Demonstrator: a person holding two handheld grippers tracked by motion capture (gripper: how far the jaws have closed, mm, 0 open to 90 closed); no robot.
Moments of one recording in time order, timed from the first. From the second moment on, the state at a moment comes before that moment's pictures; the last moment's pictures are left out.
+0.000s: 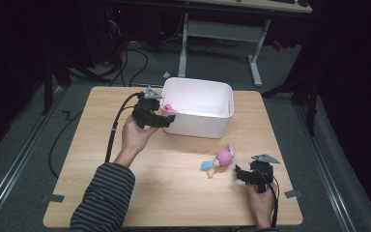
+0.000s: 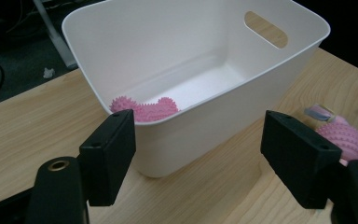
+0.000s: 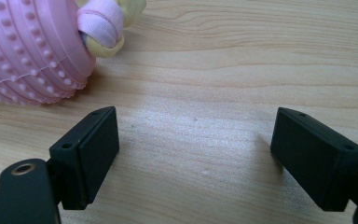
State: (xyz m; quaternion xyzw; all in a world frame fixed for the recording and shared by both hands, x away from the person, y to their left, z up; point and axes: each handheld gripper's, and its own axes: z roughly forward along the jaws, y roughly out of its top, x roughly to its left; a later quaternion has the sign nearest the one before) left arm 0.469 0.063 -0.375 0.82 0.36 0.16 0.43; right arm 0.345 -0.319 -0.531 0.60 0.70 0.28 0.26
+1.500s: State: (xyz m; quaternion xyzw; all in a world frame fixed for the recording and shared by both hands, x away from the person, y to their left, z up) left arm 0.401 0.127 -0.412 0.78 0.40 0.17 0.45; right arm 0.344 -0.318 -0.531 0.60 0.70 0.28 0.26
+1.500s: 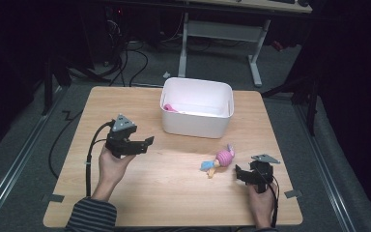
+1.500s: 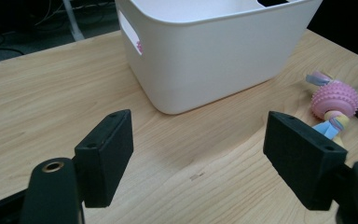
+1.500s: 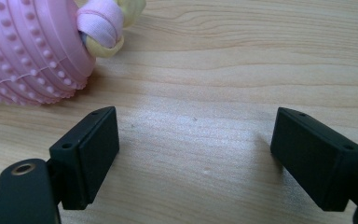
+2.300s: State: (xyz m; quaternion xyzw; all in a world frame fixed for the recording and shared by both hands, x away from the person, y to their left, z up) left arm 0.395 0.137 -0.467 0.78 0.43 0.15 0.44; right arm 0.345 -0.318 -0.531 0.60 0.70 0.28 0.26
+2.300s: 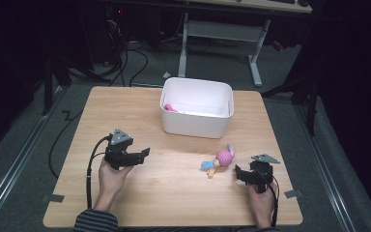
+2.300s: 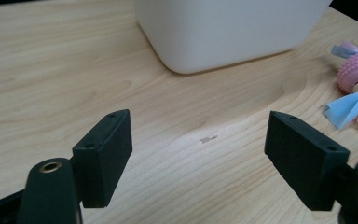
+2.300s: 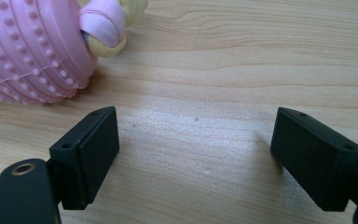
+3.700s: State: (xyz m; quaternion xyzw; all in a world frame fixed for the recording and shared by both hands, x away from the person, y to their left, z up) left arm 0.418 0.111 -0.536 0.80 0.44 0.19 0.35; right arm 0.344 -0.318 -0.530 0.59 0.71 0.28 0.25
